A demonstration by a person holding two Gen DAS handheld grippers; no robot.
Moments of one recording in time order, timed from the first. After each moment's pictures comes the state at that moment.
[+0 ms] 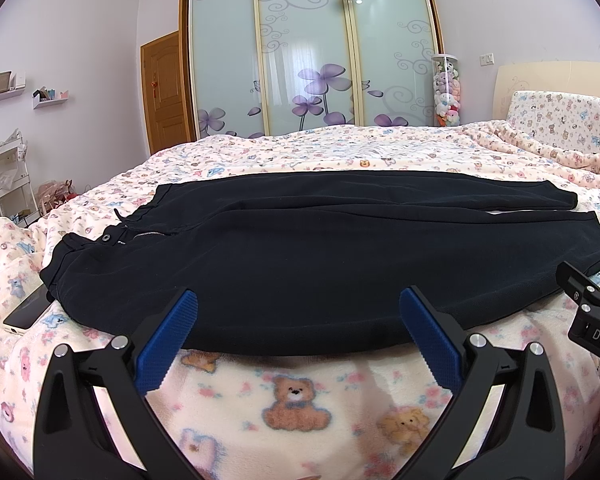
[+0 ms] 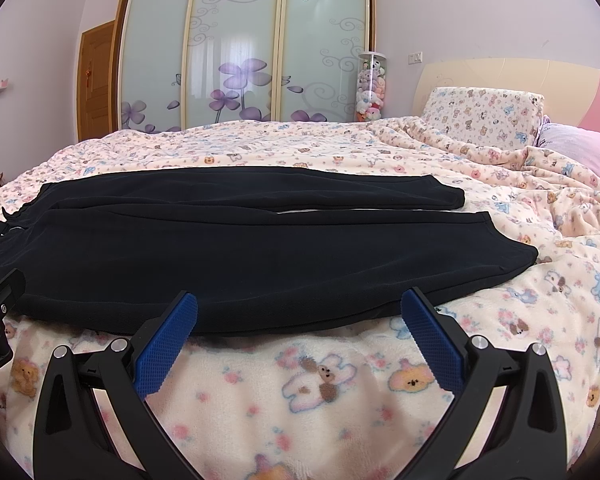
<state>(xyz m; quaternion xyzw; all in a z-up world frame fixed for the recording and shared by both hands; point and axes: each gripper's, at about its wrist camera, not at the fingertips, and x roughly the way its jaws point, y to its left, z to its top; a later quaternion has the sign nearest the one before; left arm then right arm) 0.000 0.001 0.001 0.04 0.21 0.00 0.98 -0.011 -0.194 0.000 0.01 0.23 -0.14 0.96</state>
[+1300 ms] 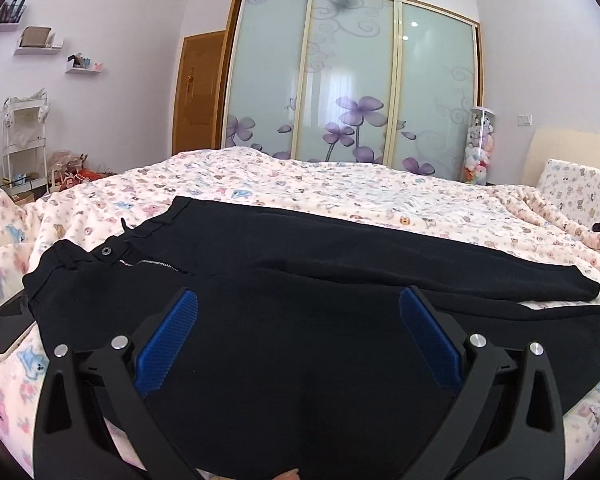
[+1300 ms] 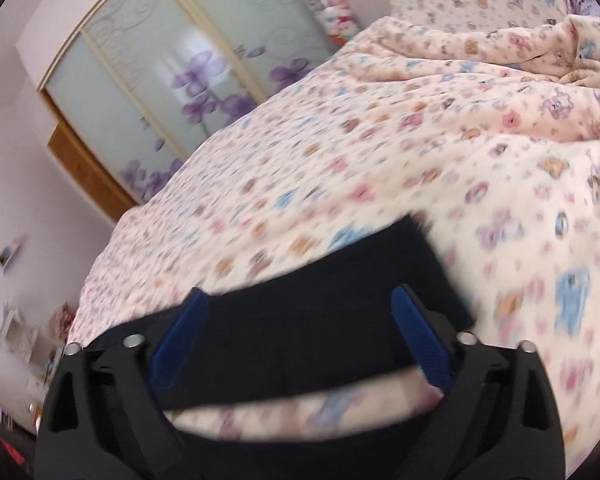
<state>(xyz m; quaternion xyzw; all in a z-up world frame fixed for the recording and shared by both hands) 0.065 0.055 0.027 -0.05 0.17 0.03 0.98 0.210 -0.523 0.058 0.30 0.31 -0.05 0.90</state>
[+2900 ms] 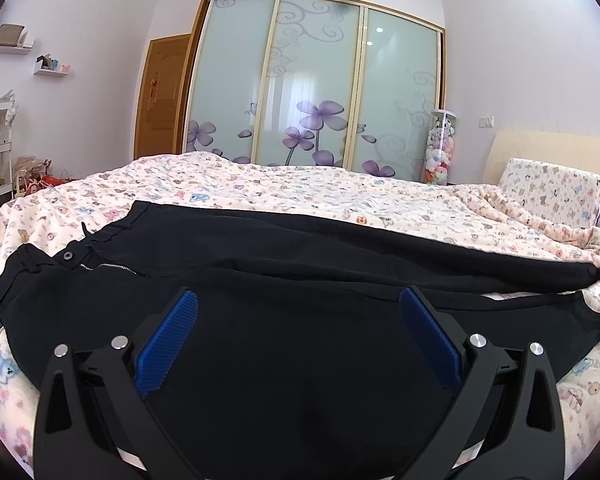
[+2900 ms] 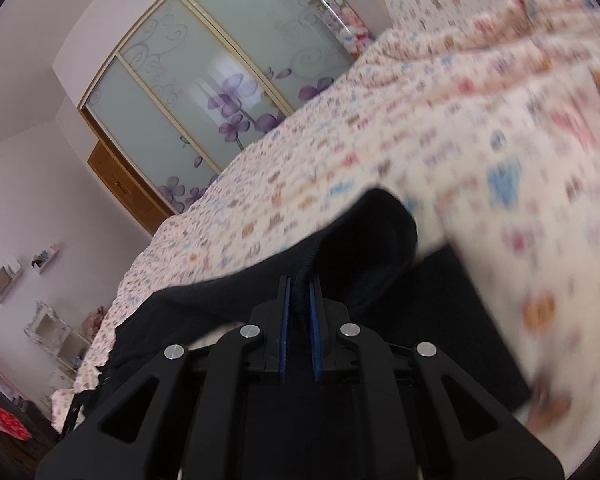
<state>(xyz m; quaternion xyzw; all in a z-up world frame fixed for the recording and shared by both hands) 0.061 0.041 0.021 -0.05 0.16 -0.05 0.98 0.068 -0.515 0.013 0.34 0.25 0.02 0.91</state>
